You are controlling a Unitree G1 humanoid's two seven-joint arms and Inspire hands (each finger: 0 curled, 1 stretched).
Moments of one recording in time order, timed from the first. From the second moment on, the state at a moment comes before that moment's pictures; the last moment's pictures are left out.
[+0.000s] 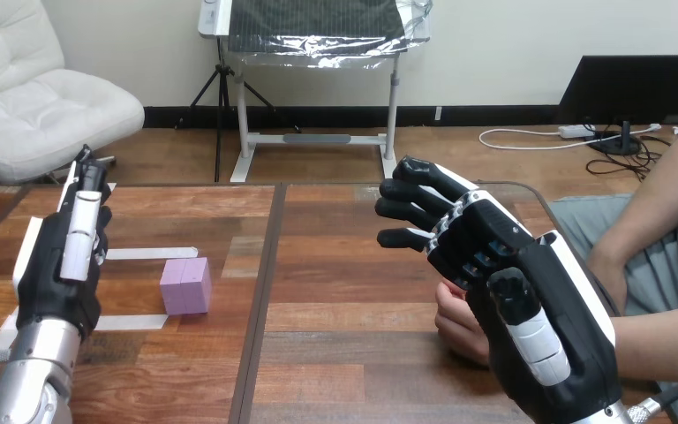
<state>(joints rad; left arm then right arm) -0.23 0.30 0.28 0.56 -0.18 -0.32 -0.25 0.33 -0.15 0.12 -0.37 0.32 -0.34 0.42</state>
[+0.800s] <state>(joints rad) -0.34 0.40 0.19 0.77 0.06 -0.35 -0.17 0.33 -0.15 0.12 -0.37 0.32 -0.34 0.42</state>
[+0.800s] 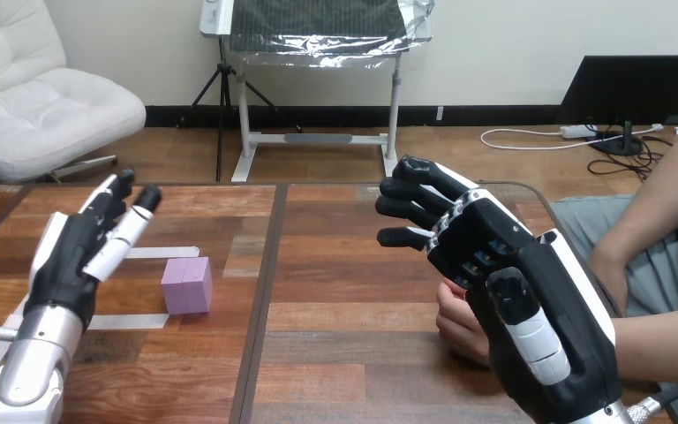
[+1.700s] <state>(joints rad) -0.42 0.45 0.07 0.86 0.19 -0.30 -0.18 0.33 -0.15 0.12 -0.37 0.32 -0.34 0.42</state>
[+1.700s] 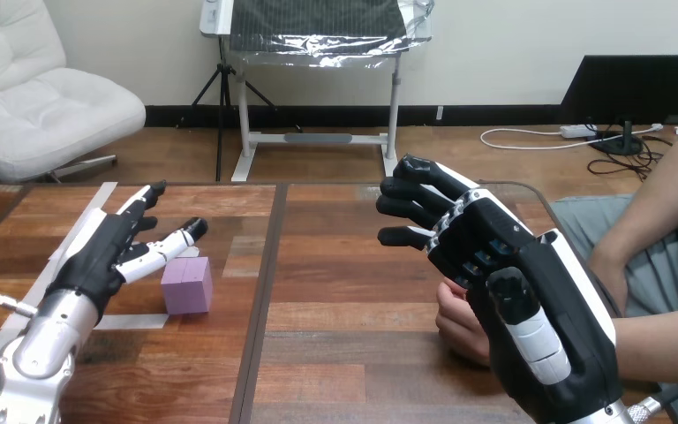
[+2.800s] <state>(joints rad) -0.52 0.46 -0.01 0.97 0.25 -0.25 -0.17 0.33 -0.15 0.11 -0.37 0.32 -0.34 0.42</state>
